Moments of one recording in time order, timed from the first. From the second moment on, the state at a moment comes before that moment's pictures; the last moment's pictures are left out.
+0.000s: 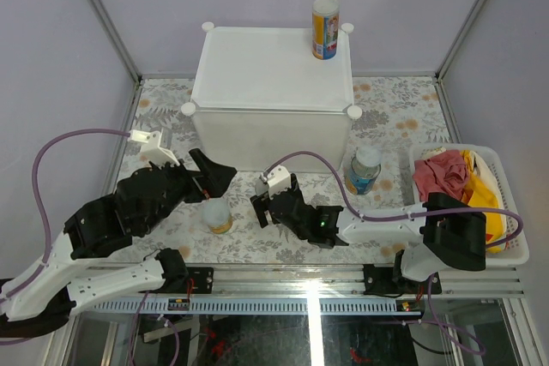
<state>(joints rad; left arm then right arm) -1.03 0.67 1.14 -0.85 -0.50 -0.85 1.27 1.50 0.79 0.14 0.55 0.39</state>
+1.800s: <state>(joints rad) -1.03 0.62 1.18 -0.89 -0.53 -0.86 1.29 1.53 0.85 0.22 0.58 0.19</state>
